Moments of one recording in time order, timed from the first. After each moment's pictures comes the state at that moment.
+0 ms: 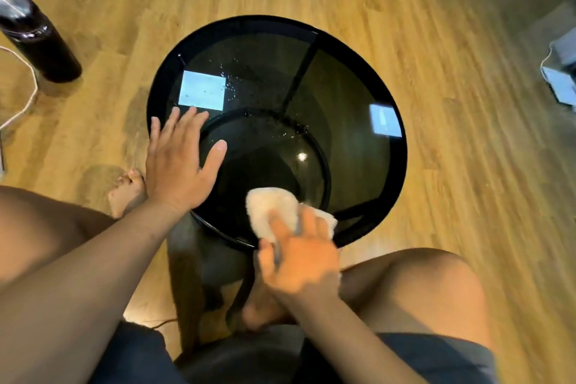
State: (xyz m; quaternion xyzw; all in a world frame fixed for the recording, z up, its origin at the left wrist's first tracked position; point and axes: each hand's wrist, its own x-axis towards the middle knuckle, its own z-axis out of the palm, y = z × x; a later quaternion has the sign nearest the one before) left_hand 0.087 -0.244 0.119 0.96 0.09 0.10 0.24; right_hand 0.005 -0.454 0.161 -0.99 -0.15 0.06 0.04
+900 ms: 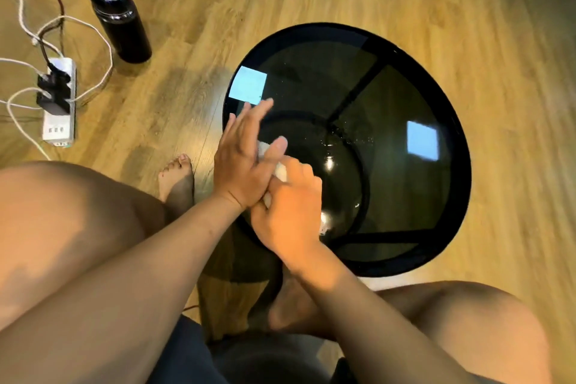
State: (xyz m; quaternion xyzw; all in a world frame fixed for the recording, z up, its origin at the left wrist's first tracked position) left_hand 0.085 -0.239 0.123 0.86 0.11 0.15 0.47; right_hand 0.070 -0.352 0.147 -0.96 -0.25 -0.03 0.15
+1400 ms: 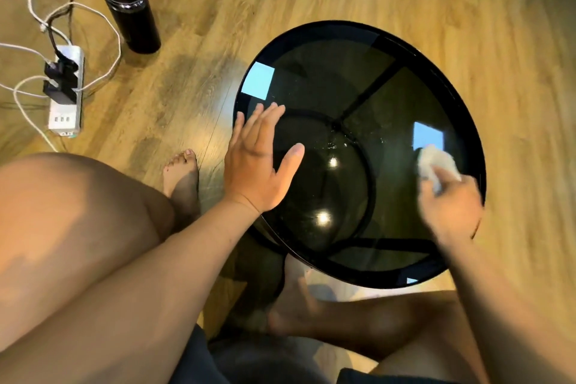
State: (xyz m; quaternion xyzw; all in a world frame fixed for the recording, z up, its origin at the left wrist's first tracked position) left_hand 0.087 -0.244 0.119 0.89 0.11 0.17 0.40; right_hand 0.172 -0.528 0.162 -1.00 0.08 -0.03 0.03
